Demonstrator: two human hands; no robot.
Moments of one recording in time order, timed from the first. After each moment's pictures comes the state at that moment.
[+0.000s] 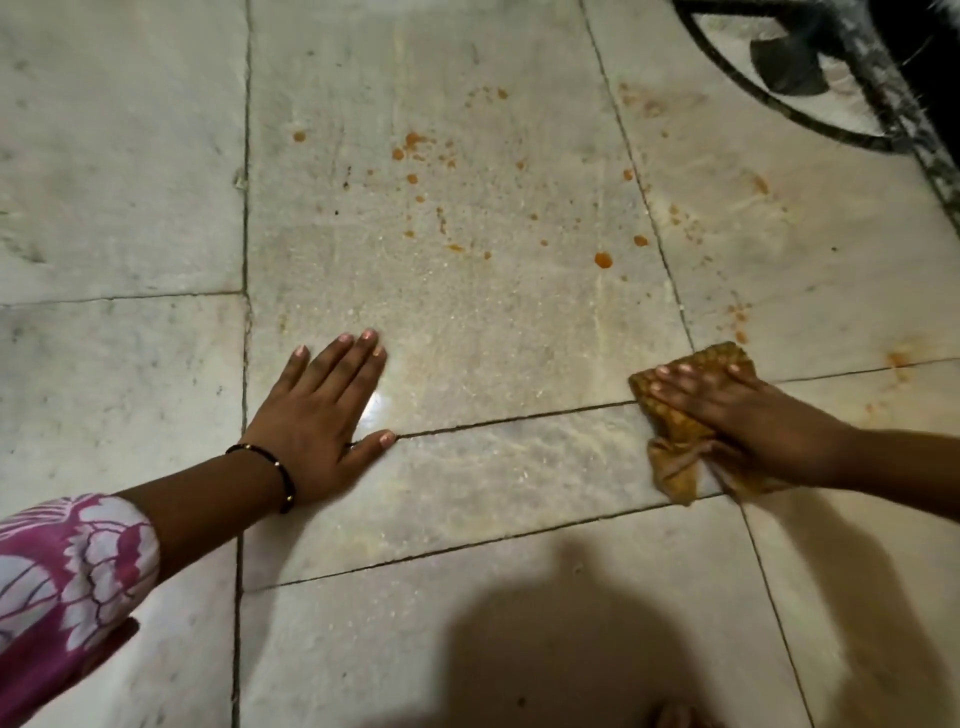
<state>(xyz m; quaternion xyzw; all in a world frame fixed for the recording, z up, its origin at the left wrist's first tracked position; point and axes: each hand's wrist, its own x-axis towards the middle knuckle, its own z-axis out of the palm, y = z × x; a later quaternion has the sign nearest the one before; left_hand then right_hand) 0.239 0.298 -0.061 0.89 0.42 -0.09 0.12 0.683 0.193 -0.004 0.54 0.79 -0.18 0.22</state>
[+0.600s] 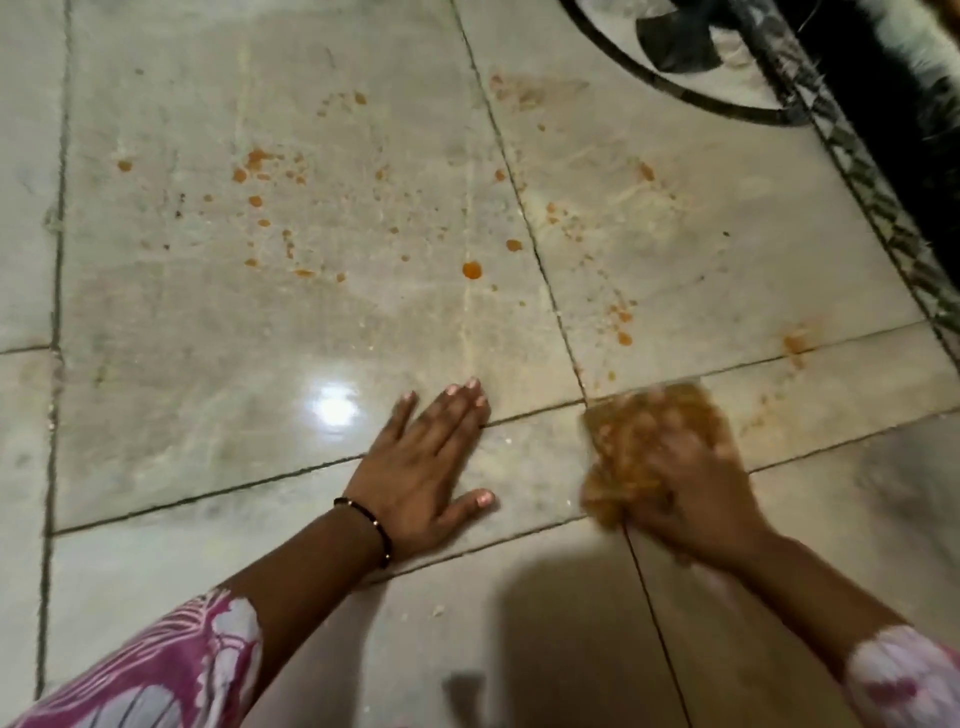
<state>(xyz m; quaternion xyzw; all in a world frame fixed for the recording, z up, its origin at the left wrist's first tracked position) 0.437 0.244 -0.063 0.94 0.30 -0.03 0.18 0.723 0.121 -0.042 0.69 0.72 -0.12 0.04</state>
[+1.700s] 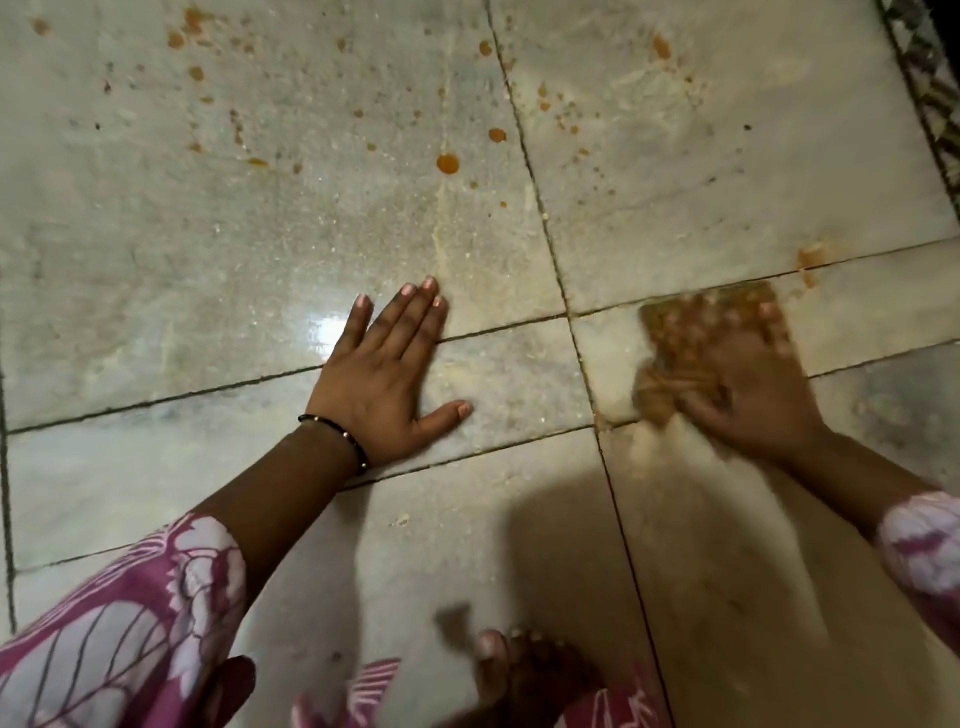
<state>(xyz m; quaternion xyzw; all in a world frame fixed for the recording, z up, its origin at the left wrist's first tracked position) 0.447 0.234 -0.070 0.92 0.38 -0.03 0.12 0.793 0.113 -0.048 0.71 0.70 -0.08 0.04</state>
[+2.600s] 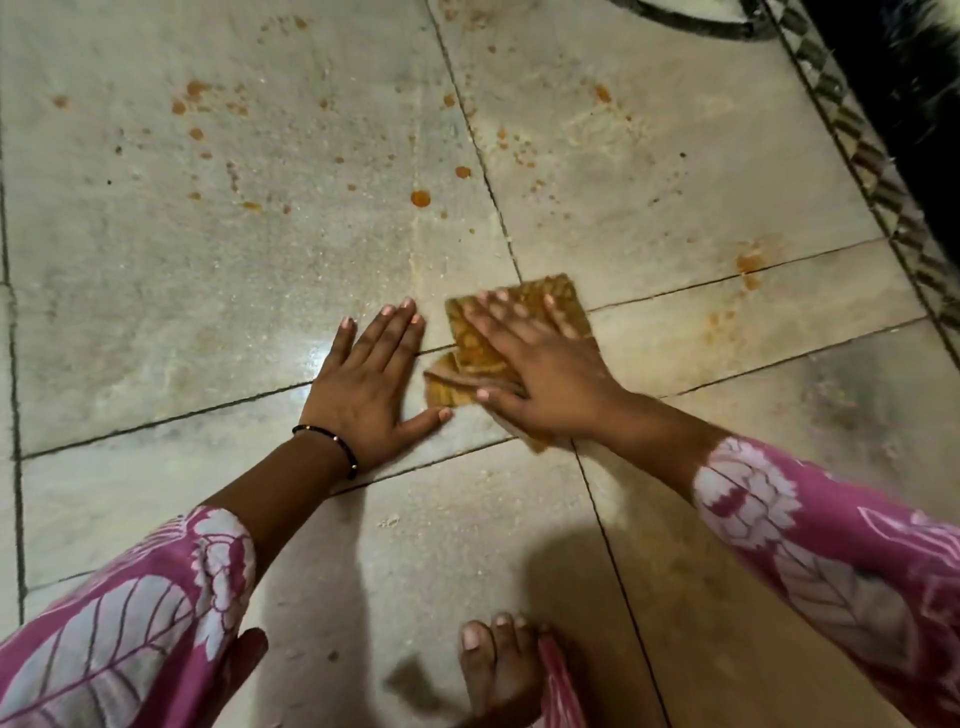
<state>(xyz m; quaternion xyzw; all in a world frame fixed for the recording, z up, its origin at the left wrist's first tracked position) 0.448 0.231 -0.069 0.91 0.39 -0.03 0.11 0.670 0.174 -0.036 0.64 0.75 -0.16 0.03</state>
